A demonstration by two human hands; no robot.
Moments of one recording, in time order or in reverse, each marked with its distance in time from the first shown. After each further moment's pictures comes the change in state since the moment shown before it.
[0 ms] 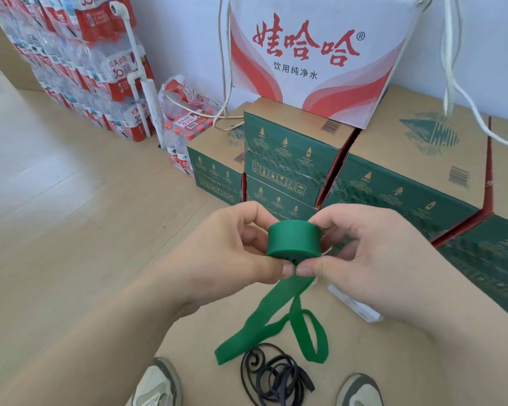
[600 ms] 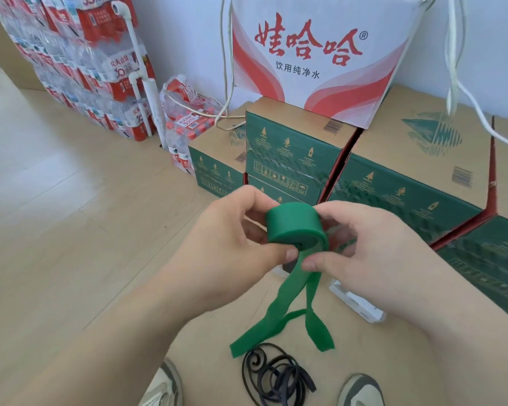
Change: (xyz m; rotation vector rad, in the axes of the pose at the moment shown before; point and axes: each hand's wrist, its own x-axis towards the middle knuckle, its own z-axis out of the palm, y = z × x) left_hand -0.004 0.004 0.006 0.163 0.211 0.169; right_hand 0.006 -0.008 0.002 -0.028 -0.023 0.068
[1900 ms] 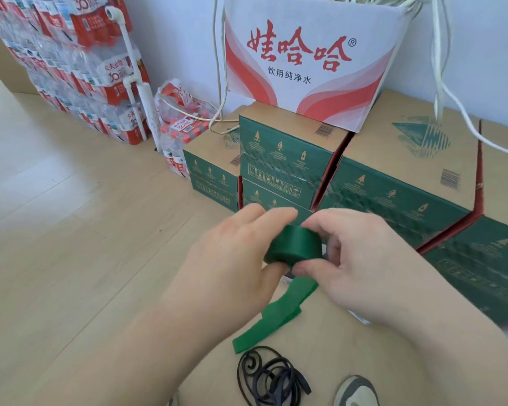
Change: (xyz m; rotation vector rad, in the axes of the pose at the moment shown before) left_hand -0.004 -0.008 0.018 0.648 0.075 0.373; right_hand -0.005 0.005 0.003 -0.165 0.040 -0.112
